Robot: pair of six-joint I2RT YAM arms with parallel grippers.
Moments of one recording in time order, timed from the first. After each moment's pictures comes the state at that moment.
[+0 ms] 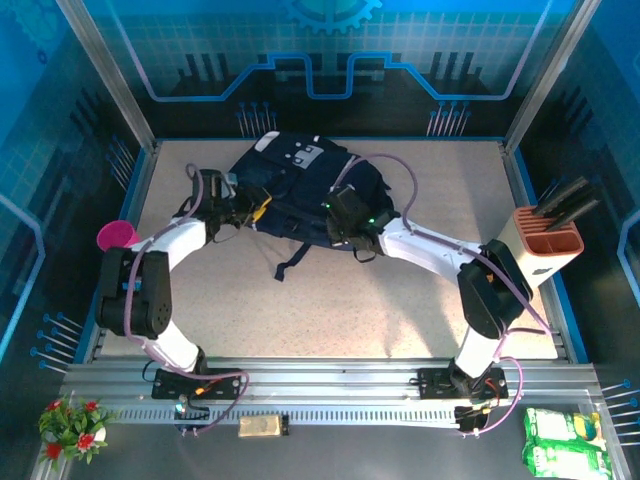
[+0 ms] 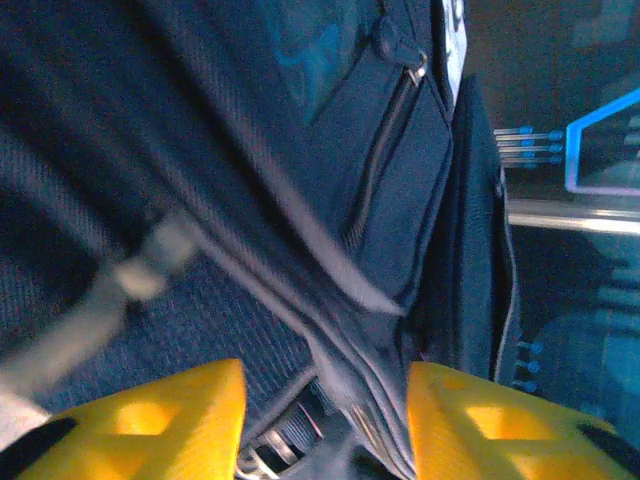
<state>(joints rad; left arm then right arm) -0.03 1.58 0.91 0.03 0.55 -1.02 0.74 1.77 1.32 -0.47 0.23 0.37</state>
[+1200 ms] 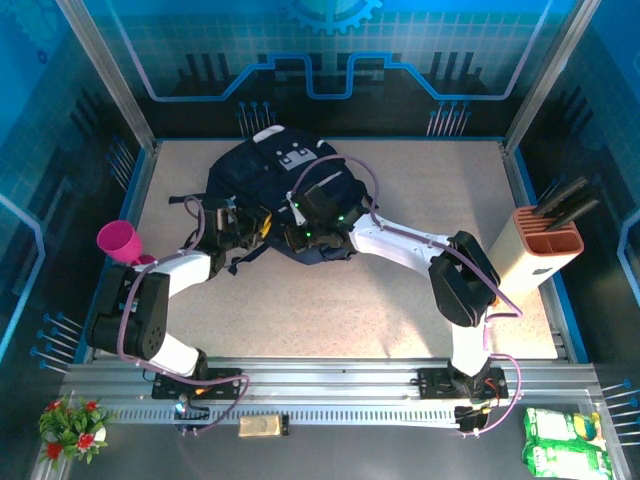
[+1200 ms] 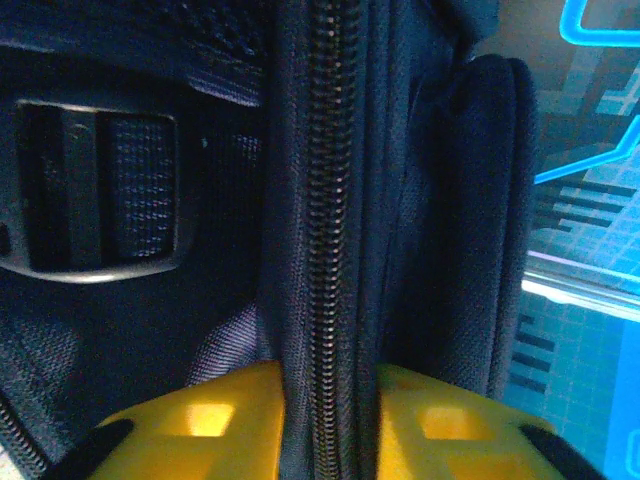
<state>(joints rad) -0.12 1.51 0.64 0.39 0.44 -1.40 0.83 1.90 1.49 -0.44 -0.07 0.39</state>
